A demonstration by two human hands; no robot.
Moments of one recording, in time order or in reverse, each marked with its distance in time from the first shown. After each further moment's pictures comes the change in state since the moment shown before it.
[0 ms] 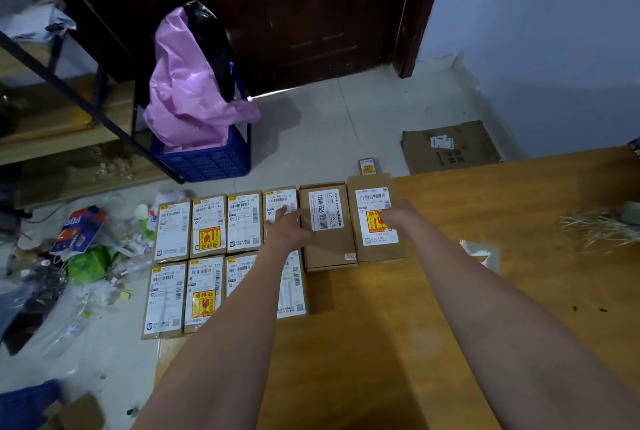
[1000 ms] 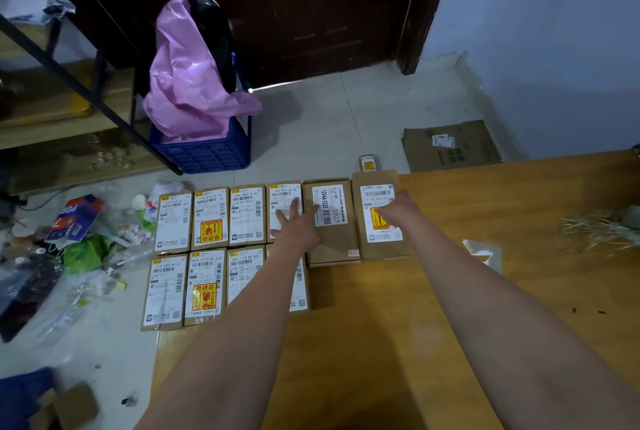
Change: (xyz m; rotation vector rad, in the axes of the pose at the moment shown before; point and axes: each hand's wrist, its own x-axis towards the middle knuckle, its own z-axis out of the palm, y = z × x) left_hand 0.002 0.008 0.019 0.115 -0.022 0.018; right_hand 0.015 -0.004 0.011 0.014 0.094 0.044
